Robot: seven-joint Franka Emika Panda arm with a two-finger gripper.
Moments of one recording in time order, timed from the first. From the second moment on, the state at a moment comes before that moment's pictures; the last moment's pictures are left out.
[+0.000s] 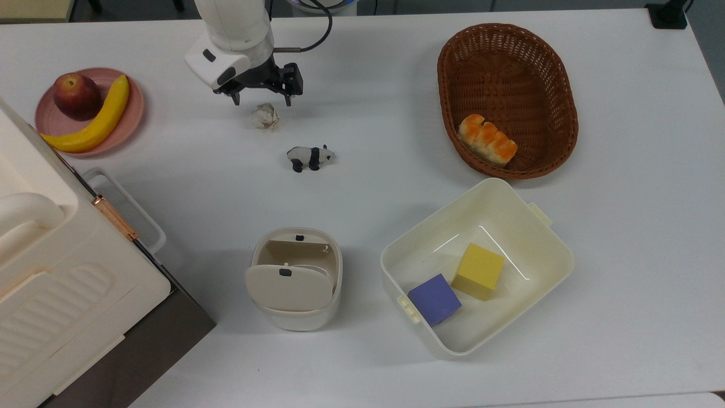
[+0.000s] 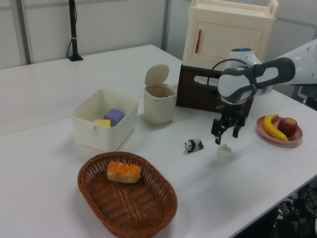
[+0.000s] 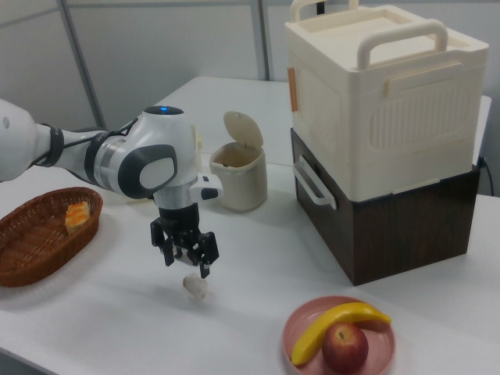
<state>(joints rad) -0.18 0.04 0.03 -2.19 -0.04 2.12 -0.13</state>
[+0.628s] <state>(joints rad) -0.18 0.12 0.03 -2.21 -0.09 2.22 -0.13</state>
